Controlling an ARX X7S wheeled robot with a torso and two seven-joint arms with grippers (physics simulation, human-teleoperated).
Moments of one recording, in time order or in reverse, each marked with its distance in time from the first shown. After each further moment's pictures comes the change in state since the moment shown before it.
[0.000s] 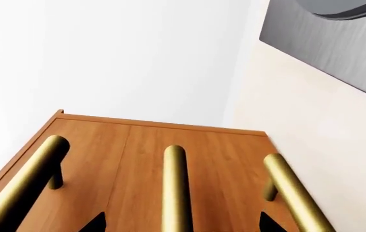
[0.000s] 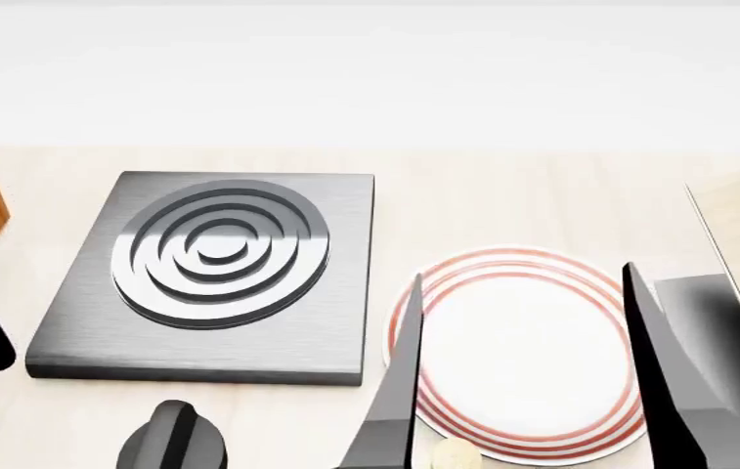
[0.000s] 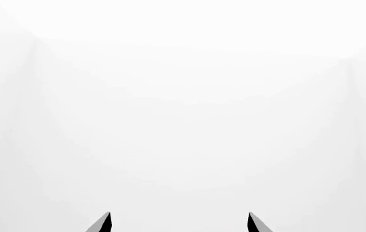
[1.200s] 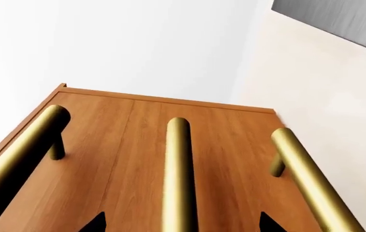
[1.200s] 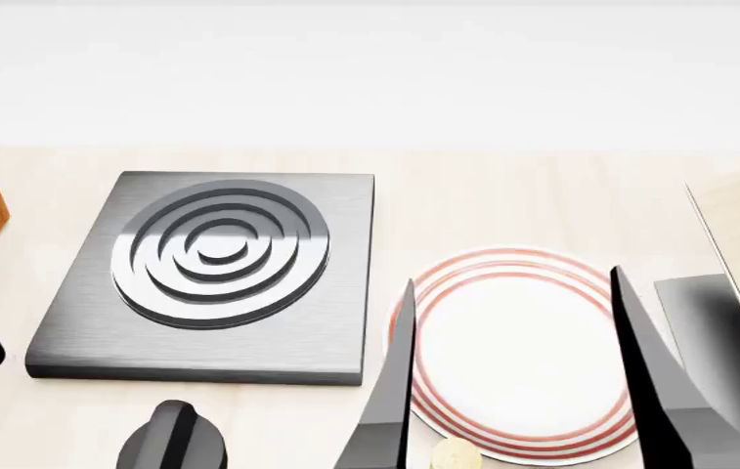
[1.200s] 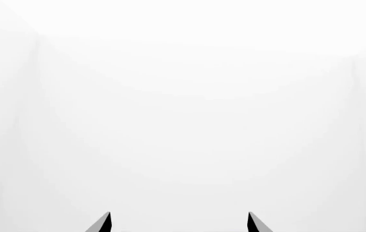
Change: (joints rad) left arm -0.010 0.001 0.222 -0.020 -0.227 -0.065 -0.082; right arm 0.003 0.061 -0.032 0.018 0.040 -0.009 0.067
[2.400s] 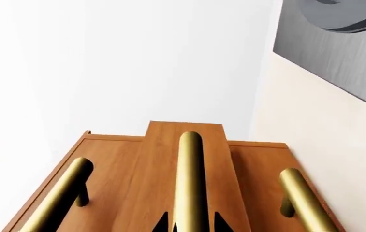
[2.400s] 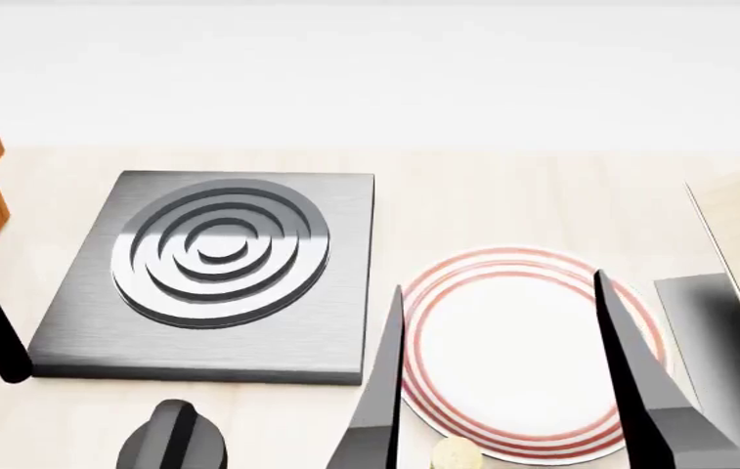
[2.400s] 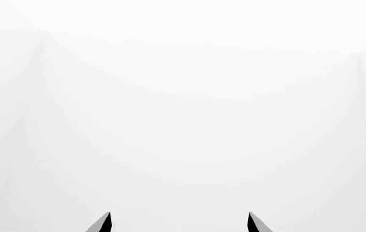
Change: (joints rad) left arm 0.003 0.005 0.160 0.058 -0.026 0.017 -0.130; right arm 0.006 0.051 -0.038 0.019 0.033 -0.010 0.059
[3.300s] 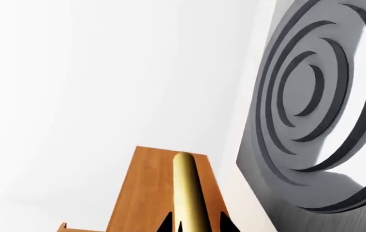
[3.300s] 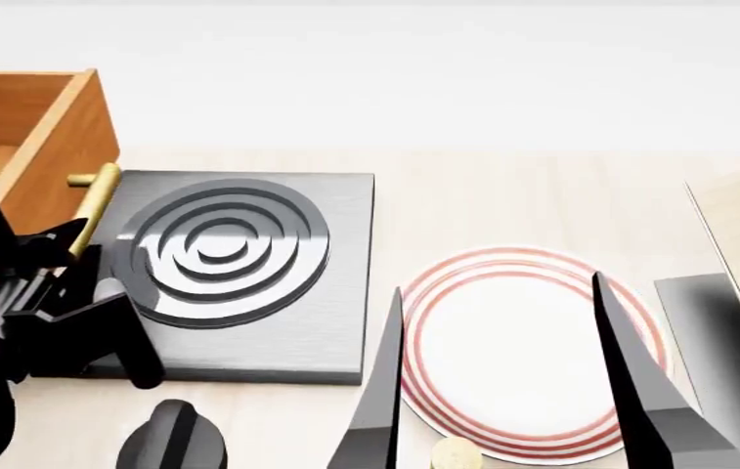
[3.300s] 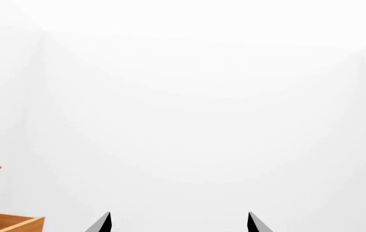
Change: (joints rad) left arm -0.018 -0.035 -0.012 0.643 -0.045 -0.382 0.096; right arm 0.004 0.029 -0.011 0.003 0.028 -0.003 0.034
